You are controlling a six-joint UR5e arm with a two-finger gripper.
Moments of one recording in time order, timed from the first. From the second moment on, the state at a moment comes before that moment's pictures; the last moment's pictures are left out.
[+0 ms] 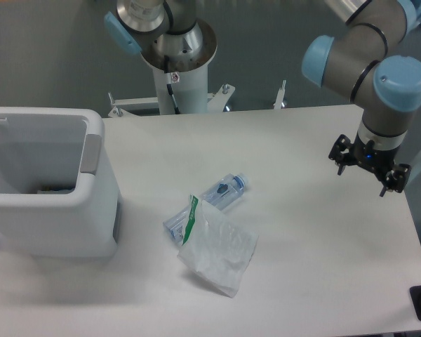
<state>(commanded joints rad) 2.80 -2.02 -1.45 -1.12 1.59 1.45</state>
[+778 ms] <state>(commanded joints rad) 2.68 -2.02 -1.54 -1.02 1.57 1.10</state>
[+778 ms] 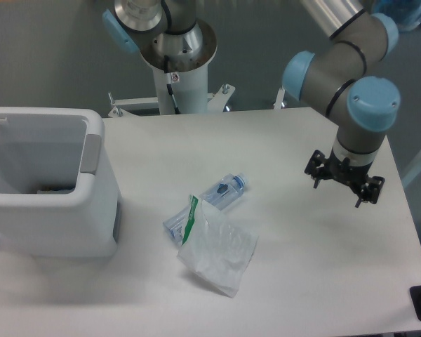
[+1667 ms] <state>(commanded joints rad) 2.35 -2.04 -1.53 -1.05 1.49 0.60</state>
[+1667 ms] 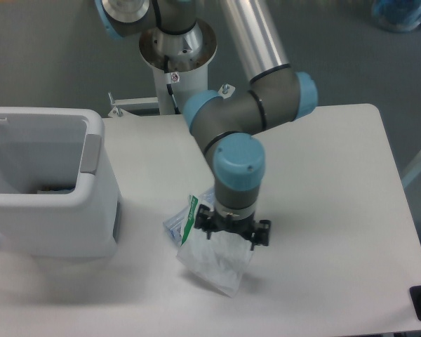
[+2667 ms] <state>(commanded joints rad) 2.28 -2.06 -1.59 -1.03 1.57 0.53</state>
